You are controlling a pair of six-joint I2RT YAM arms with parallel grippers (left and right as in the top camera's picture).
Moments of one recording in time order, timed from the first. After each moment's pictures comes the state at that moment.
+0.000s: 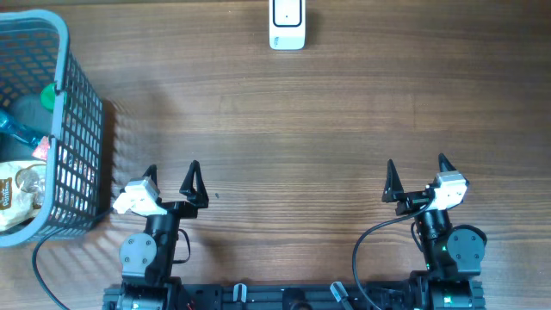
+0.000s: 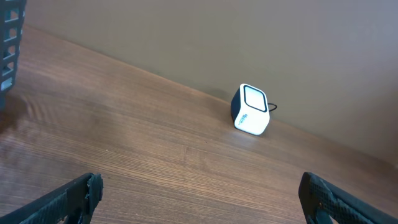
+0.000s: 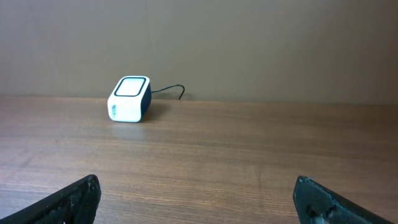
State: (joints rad) left arm -0.10 0.01 0.01 -0.07 -0.02 -0.42; right arm -0.02 0.02 0.01 -0.02 -0.13 0.01
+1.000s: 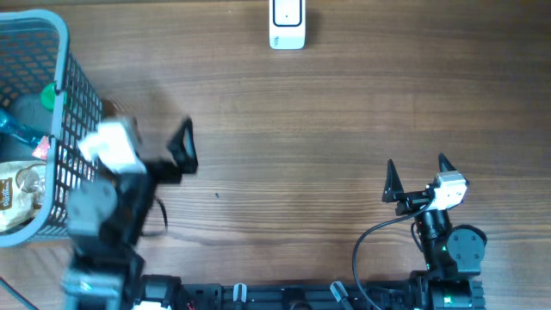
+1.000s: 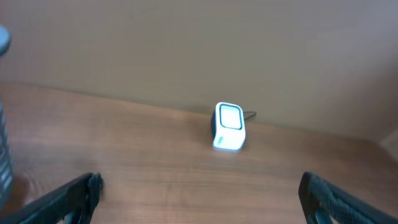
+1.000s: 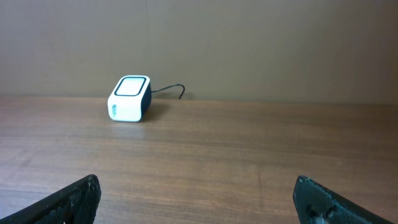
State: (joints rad) left arm -0.10 0.64 0.80 -0.36 0.06 -0.28; right arm -0.02 0.02 0.01 -0.02 -0.13 0.01
